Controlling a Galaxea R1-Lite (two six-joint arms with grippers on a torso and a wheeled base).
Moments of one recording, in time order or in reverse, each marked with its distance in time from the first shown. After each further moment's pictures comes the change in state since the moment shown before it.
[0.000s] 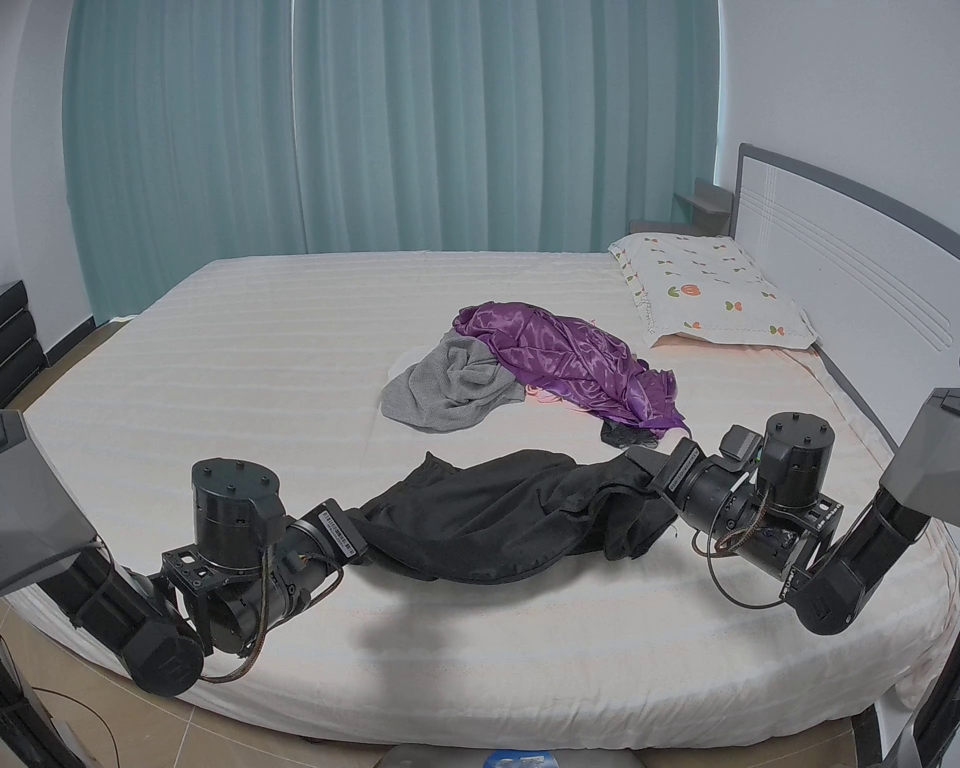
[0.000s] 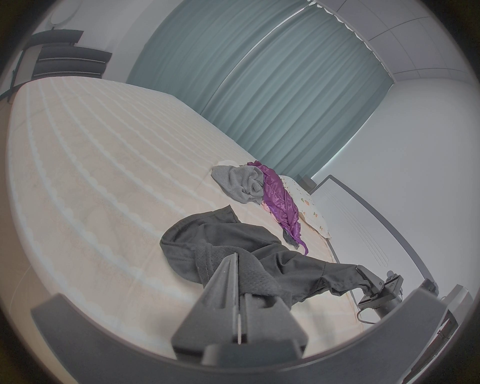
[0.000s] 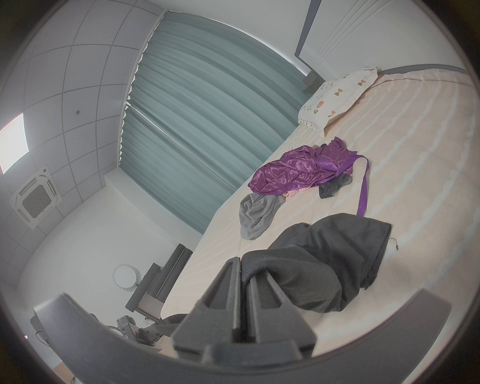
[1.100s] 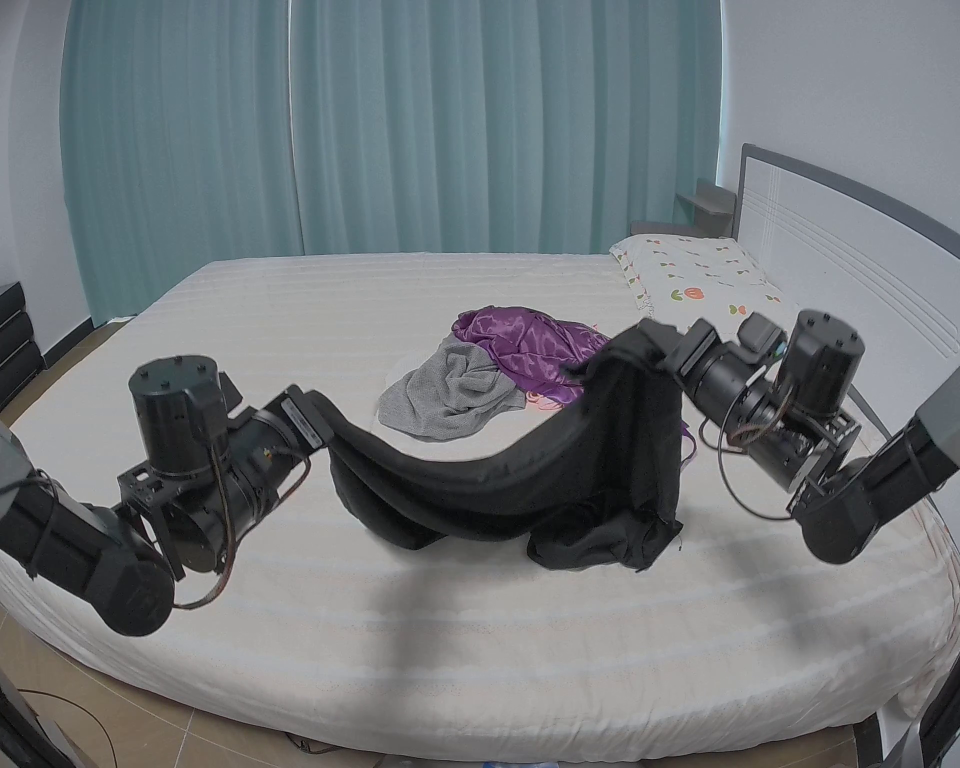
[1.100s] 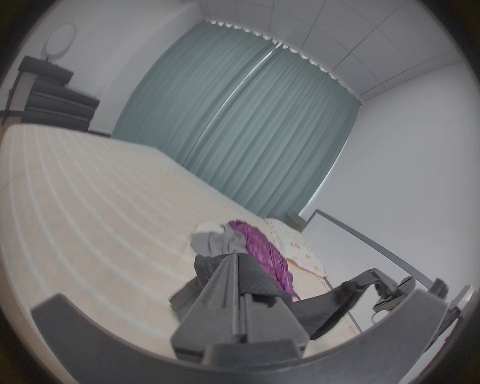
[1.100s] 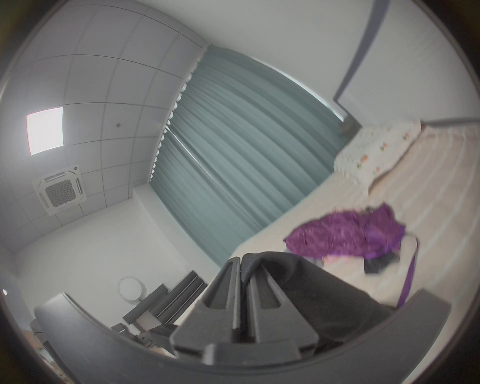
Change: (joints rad) left arm 0.082 -0.101 -0.184 0.006 0.059 0.192; right arm -0.035 -0.074 -0.276 0.069 -0.010 -0.105
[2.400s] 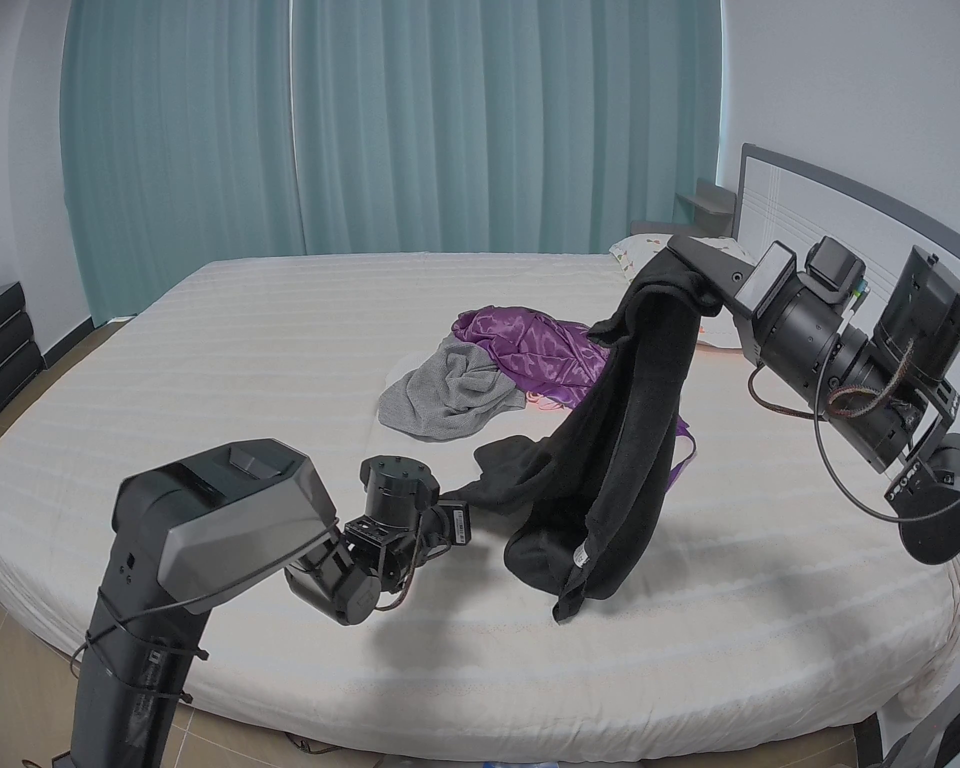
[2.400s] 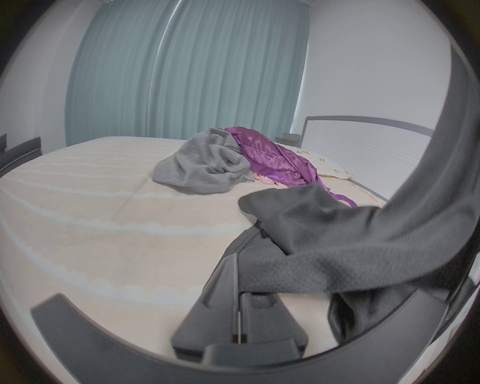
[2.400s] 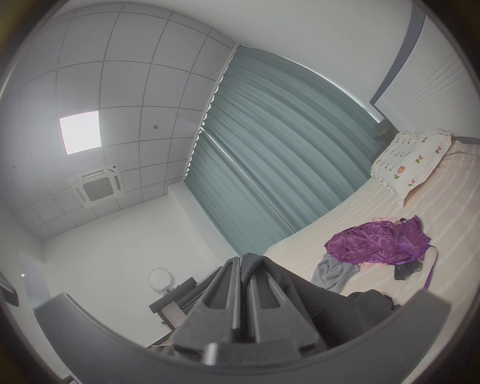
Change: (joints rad) left arm -0.055 0.779 -0.548 0.036 -0.116 0.375; right arm 0.098 -0.320 0.051 0.126 0.056 -0.054
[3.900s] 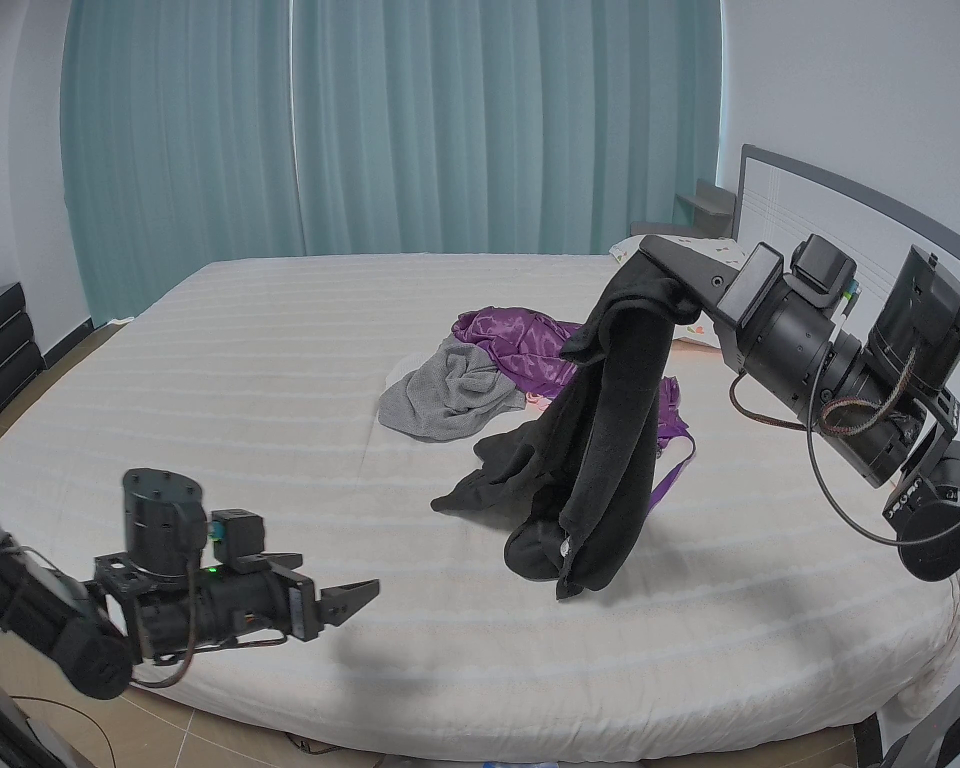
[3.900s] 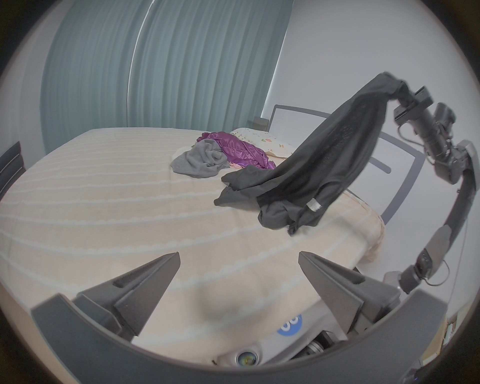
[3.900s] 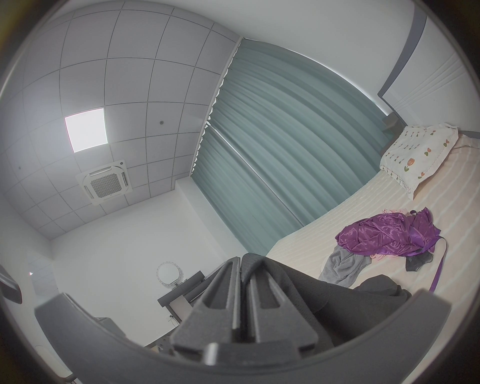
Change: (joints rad) left arm 0.079 -0.872 0.845 0.165 -0.306 0.096; right arm 0.084 -0.005 -0.002 0.002 -0.011 -0.011
